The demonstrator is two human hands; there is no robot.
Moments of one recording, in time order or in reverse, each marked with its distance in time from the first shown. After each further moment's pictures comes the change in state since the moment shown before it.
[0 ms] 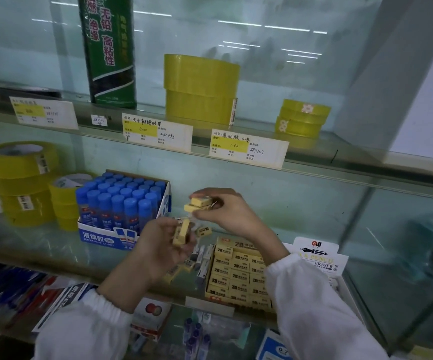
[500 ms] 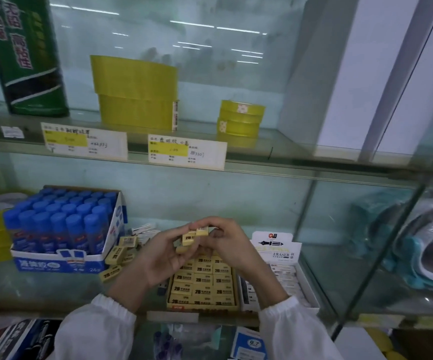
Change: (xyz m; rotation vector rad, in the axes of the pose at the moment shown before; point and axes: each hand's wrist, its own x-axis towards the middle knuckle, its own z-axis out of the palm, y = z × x) left_hand 0.048 -0.041 0.044 0.094 -0.240 -0.105; right_hand -0.075 0.035 -0.022 0.336 0.173 0.220
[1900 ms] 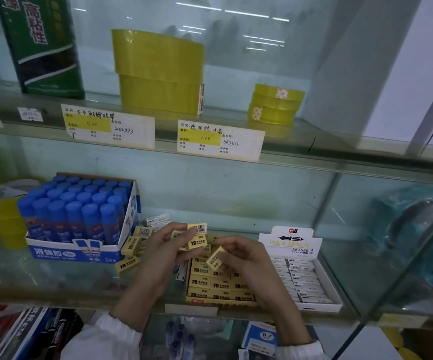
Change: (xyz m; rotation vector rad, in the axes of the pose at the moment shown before) left_hand -0.009 -0.014 -0.036 0.276 0.255 0.375; right_hand -0.036 0.032 0.018 0.174 0.099 0.148
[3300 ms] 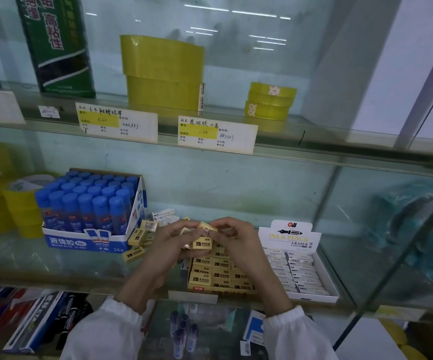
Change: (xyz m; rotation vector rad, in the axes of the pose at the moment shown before) left_hand -0.013 0.004 0.002 0.145 -0.132 0.009; right_hand 0.023 -0.007 0.013 -0.297 0.082 -0.127
